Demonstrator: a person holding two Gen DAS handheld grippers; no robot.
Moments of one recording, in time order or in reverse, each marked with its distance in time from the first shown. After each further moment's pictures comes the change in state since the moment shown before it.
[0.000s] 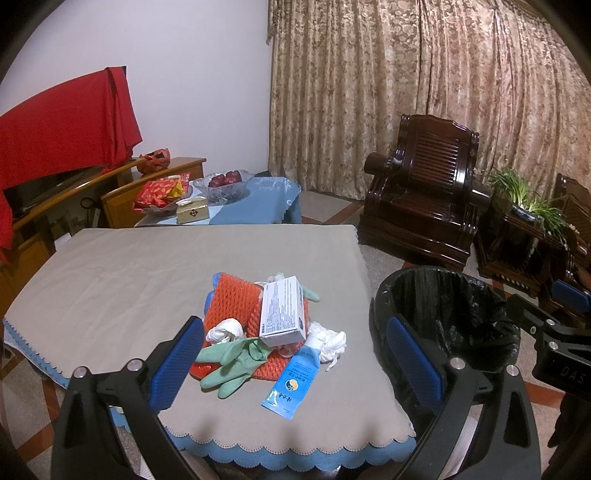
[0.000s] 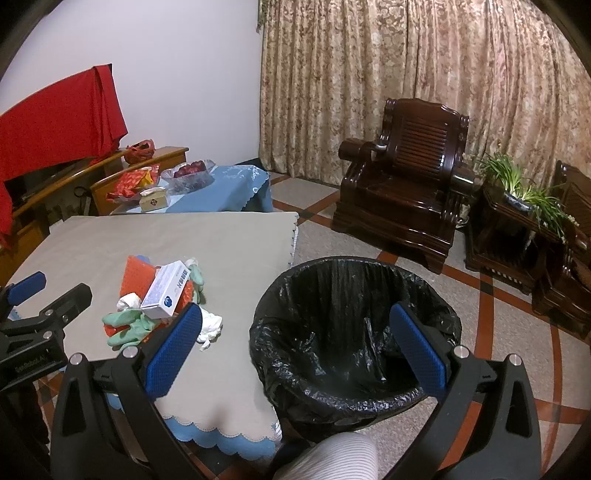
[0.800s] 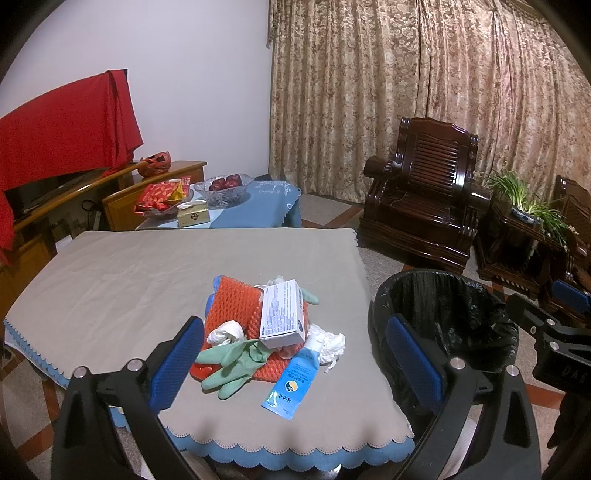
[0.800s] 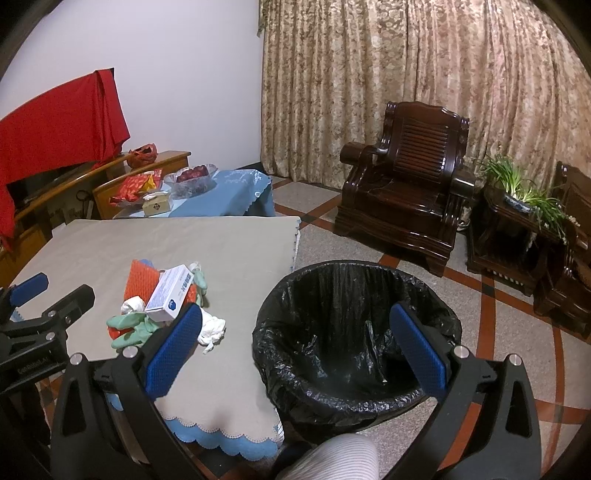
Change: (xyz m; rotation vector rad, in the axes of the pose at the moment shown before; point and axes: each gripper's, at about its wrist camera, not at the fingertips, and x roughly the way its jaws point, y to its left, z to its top) left arm -0.002 0.000 0.001 -0.003 -0.005 -0.001; right arm -0.001 -0.001 0.003 0.004 -0.009 0.007
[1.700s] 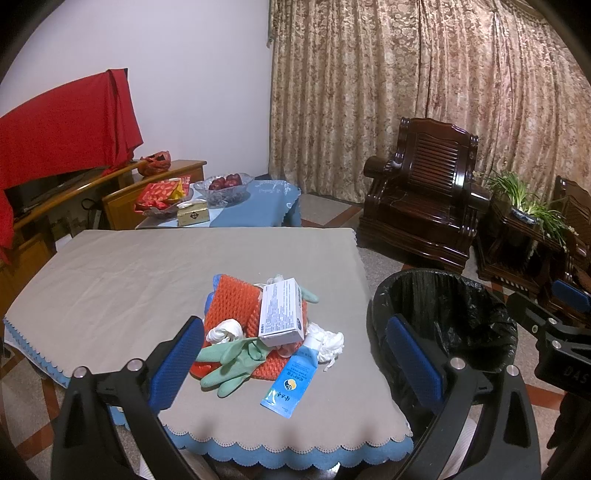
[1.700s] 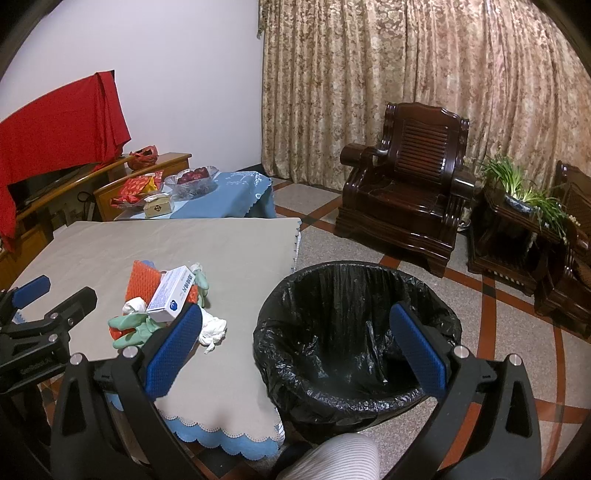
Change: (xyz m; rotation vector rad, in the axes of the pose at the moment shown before) left arm 0.000 0.000 0.001 -0.001 0.002 -0.001; right arm -0.002 0.003 0.000 0.002 -0.006 0.004
